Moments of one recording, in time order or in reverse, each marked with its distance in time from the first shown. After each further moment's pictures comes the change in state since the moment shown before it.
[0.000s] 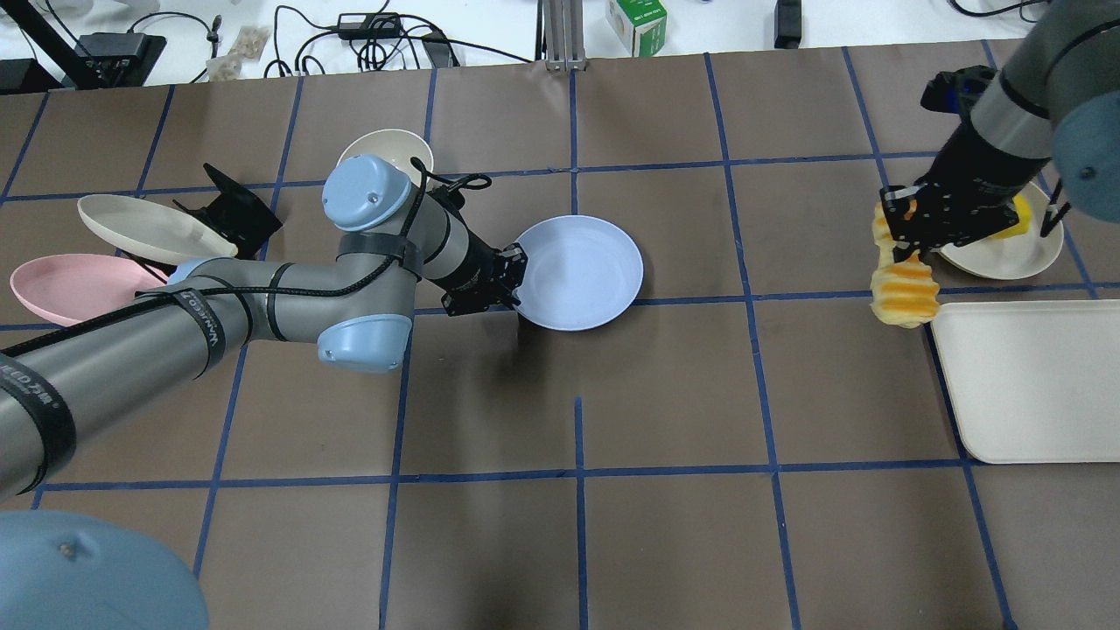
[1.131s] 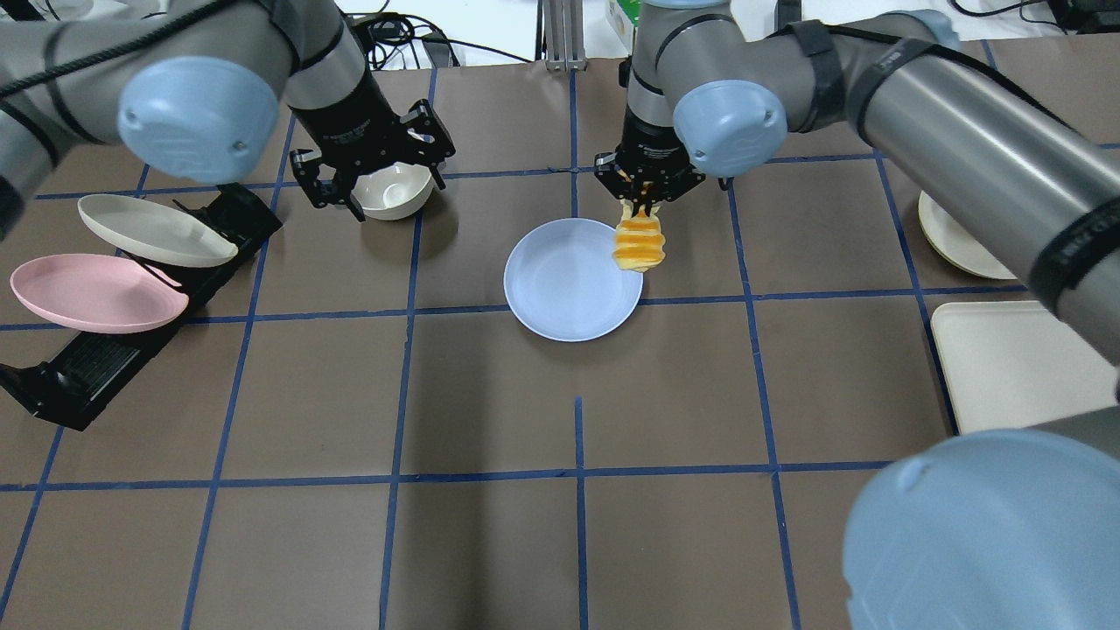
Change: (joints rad) left arm 0.066 0.232 0.460 -0.827 0.229 0.250; right arm 0.459 0.445 -0.380 -0.129 0.025 0.401
